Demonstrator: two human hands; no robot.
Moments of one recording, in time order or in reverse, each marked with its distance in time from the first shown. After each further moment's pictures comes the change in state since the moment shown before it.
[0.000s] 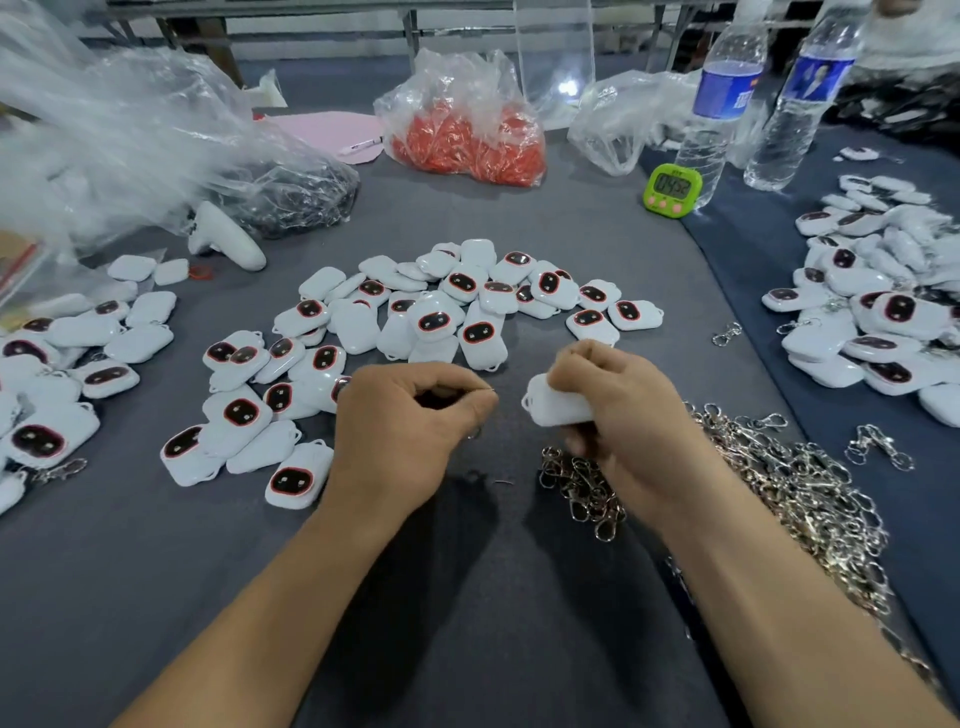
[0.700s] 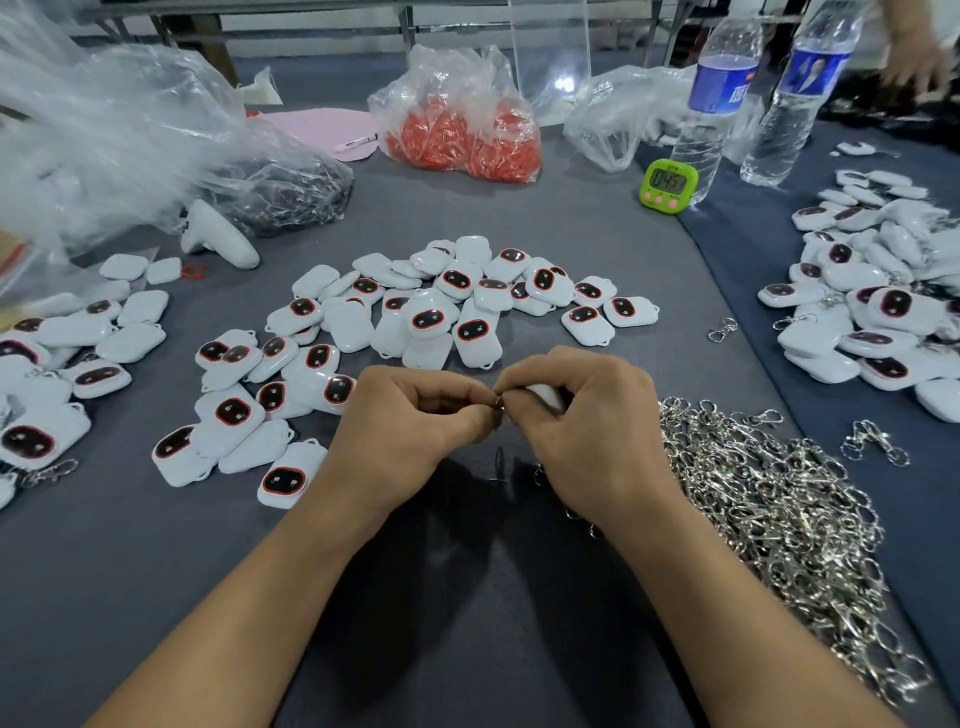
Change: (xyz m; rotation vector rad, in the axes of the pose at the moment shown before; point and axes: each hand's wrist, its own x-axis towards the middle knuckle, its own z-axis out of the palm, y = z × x) left_hand 0.001 0.001 -0.002 -0.260 -0.209 -0.165; right_hand -0.010 0.012 0.008 -0.696 0.116 -0.605
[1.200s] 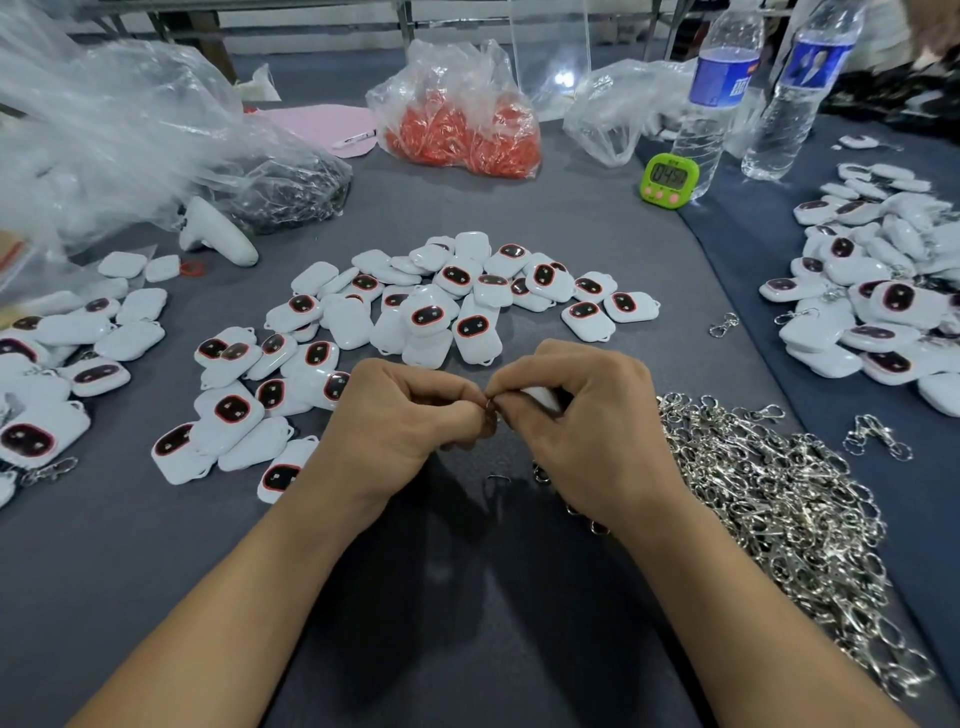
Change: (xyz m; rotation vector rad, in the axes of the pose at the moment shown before) left_hand 0.001 0.008 -0.003 -0.037 -0.045 -0.044; right_hand 0.001 -0.003 -0.006 0.021 -0.070 -0.131
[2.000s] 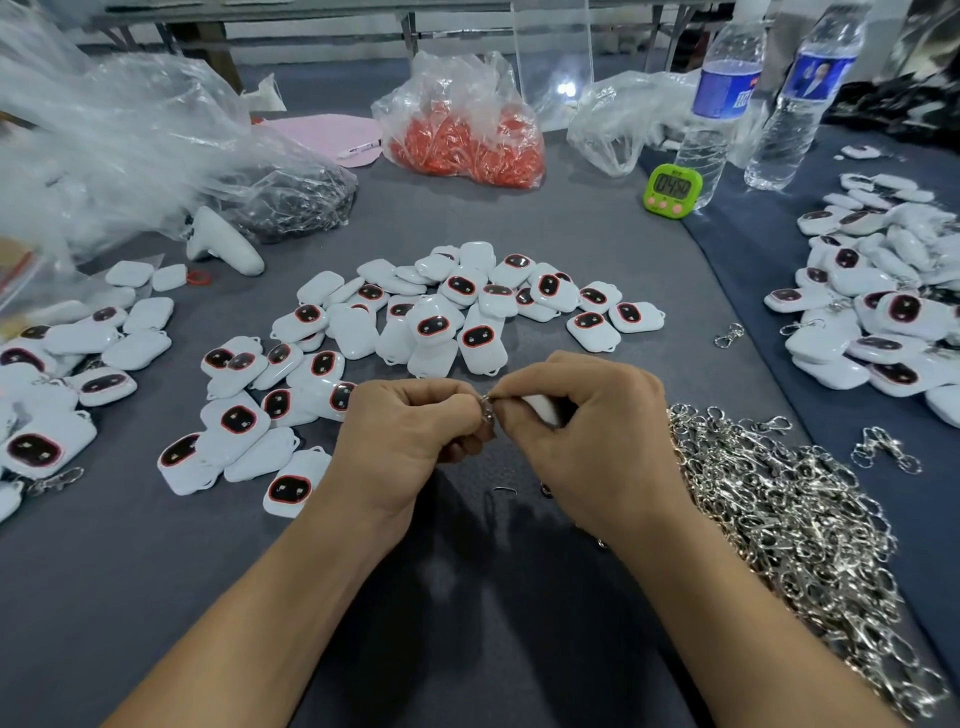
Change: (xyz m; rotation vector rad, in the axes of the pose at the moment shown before) left_hand -0.002 0.001 0.012 -0.200 0.116 -0.104; right_hand -0.001 -0.005 0.003 -0.008 0.083 -0.038
